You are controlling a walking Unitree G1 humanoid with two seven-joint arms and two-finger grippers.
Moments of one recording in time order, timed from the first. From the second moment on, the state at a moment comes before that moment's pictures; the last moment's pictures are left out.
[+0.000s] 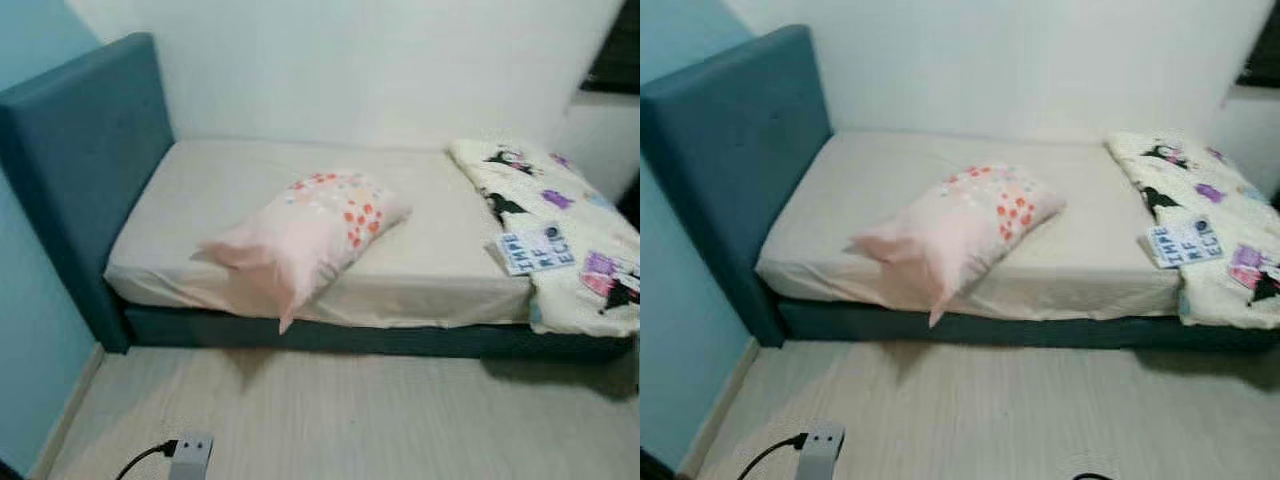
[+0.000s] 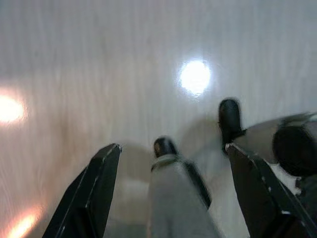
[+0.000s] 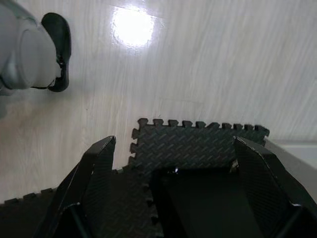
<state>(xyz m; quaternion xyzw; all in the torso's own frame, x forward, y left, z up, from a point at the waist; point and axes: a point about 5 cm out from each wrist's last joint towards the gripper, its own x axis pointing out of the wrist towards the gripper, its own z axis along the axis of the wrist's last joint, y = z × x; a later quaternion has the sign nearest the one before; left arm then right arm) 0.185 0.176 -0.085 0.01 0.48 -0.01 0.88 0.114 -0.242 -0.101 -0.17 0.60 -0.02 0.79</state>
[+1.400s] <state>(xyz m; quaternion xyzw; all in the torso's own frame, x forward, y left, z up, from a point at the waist) 0.187 0.171 -0.084 0.01 0.47 -0.02 0.88 0.114 -0.249 -0.100 -0.18 0.59 -0.04 0.79</state>
